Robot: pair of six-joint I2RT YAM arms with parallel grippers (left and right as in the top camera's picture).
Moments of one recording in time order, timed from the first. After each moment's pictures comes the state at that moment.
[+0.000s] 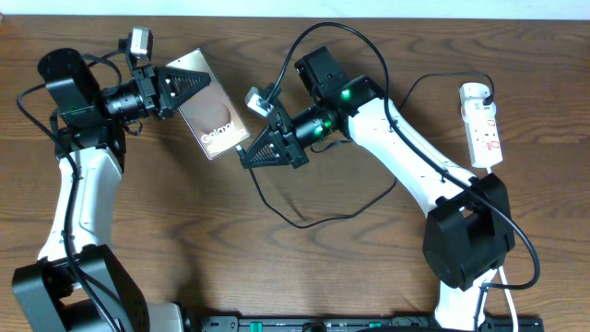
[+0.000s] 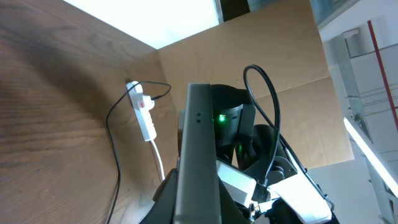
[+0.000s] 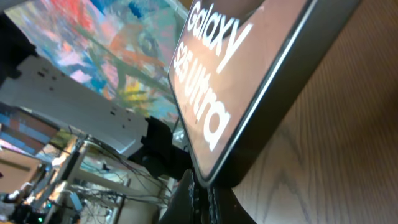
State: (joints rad) left arm 0.27 1.57 1.11 0.24 1.49 -0.97; right arm 0.57 2.00 1.70 -0.84 -1.32 -0.37
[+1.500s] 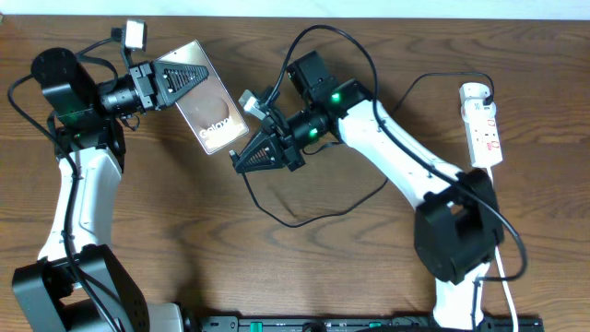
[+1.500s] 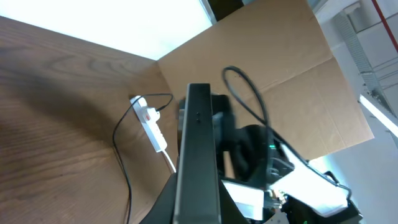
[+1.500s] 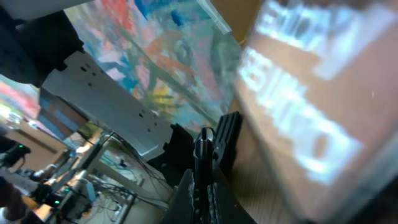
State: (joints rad) left arm 0.27 1.57 1.11 0.42 1.49 -0.99; right arm 0.59 2.06 1.70 -0.79 -1.49 -0.46
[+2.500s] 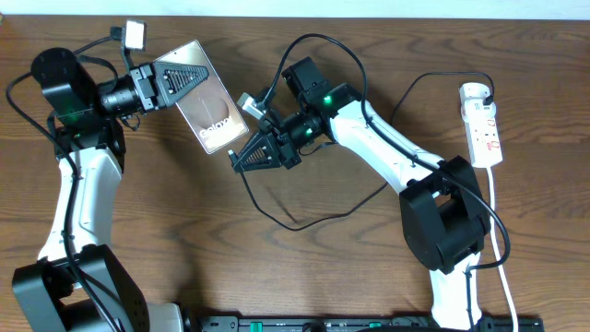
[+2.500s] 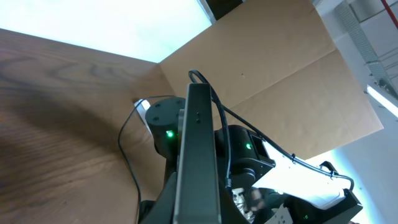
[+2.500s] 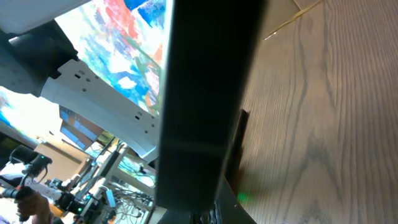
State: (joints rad) left arm 0.27 1.57 1.11 0.43 1.49 -0.93; right arm 0.59 2.13 1.70 -0.71 -1.53 -0.35
